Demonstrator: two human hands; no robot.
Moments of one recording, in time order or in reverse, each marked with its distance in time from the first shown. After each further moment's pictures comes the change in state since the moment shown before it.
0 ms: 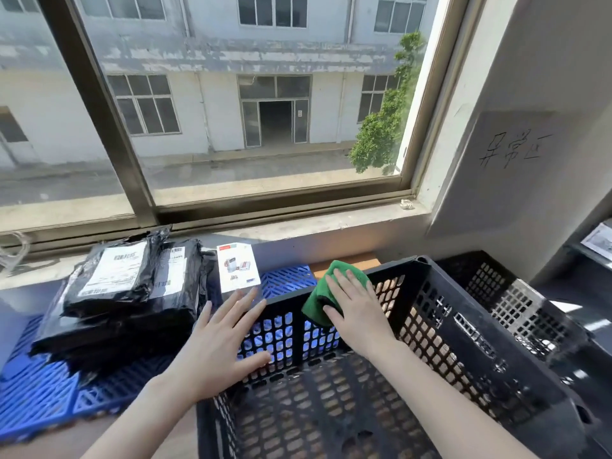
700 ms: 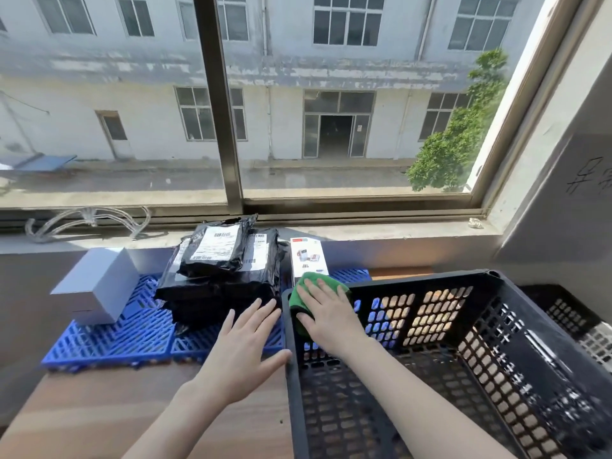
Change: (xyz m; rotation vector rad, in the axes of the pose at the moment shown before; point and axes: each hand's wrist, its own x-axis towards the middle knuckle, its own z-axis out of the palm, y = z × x) left_hand -0.109 -0.022 -0.016 -0.043 0.042 -0.246; right_hand 0.001 -0.167 0.020 0.016 -0.156 -0.285
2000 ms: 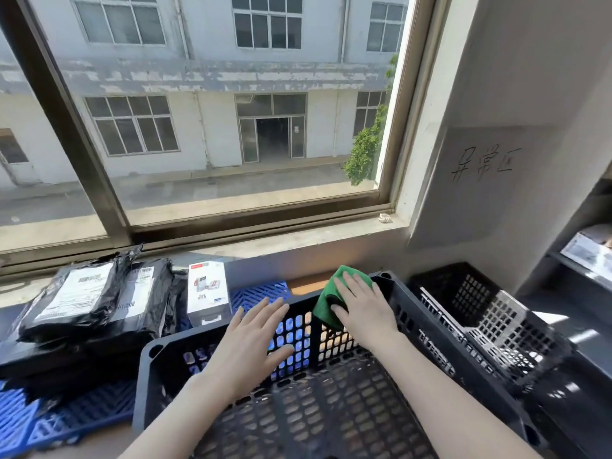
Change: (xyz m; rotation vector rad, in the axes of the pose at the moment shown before) left_hand 0.136 0.166 0.038 -0.006 -0.030 0.261; right_hand -0.075 0.249 -0.050 -0.131 0.067 0.395
